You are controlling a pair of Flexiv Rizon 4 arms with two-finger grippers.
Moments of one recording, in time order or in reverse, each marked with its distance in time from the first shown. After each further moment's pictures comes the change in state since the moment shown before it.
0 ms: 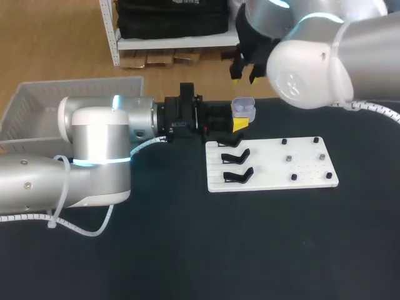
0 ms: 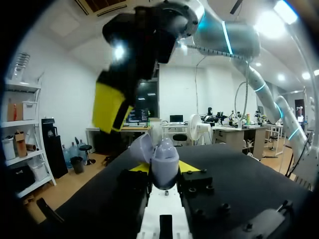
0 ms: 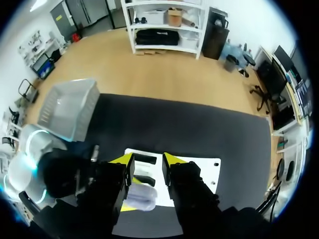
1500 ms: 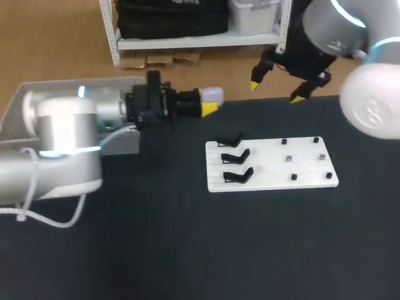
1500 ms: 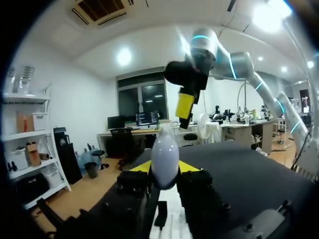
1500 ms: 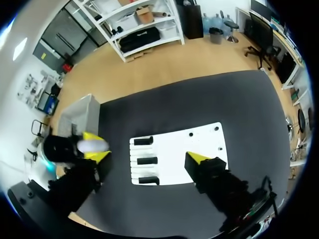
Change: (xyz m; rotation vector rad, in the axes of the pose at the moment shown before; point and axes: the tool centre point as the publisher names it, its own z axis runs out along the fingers) left arm -0.020 0.039 -0.074 -0.091 -0.001 0.078; right arm 0.052 -0.037 -0.047 -0.164 -0.039 0.333
